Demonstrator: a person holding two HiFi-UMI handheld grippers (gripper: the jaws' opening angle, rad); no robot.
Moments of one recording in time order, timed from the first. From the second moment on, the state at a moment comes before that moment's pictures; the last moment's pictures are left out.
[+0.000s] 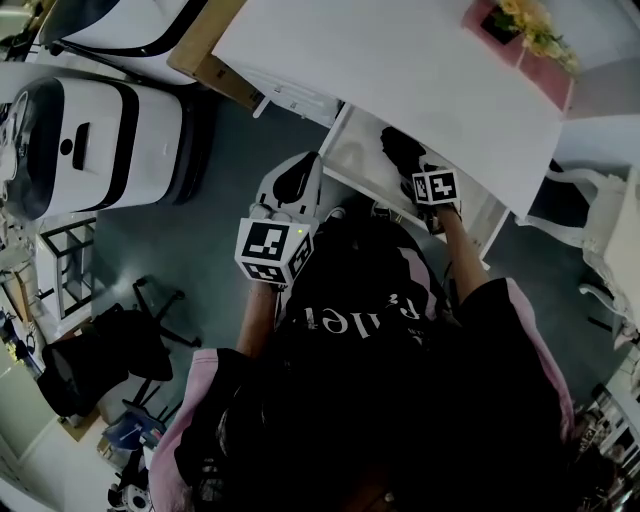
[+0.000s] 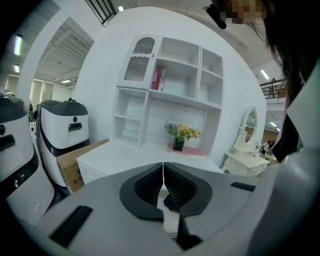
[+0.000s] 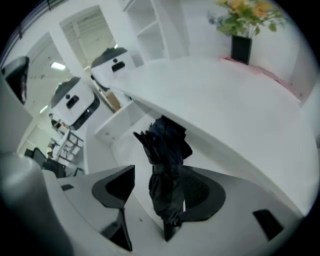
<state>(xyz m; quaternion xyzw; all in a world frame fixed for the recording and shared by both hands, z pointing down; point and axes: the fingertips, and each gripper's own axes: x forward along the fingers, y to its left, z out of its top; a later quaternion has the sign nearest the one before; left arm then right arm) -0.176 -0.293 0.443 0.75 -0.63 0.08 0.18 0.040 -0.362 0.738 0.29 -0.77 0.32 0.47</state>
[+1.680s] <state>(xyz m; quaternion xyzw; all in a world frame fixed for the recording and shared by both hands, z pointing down) -0.080 -0.148 0.435 0.89 -0.42 0.06 0.17 0.040 -0.108 0.478 0.50 -0.81 0.28 0.11</state>
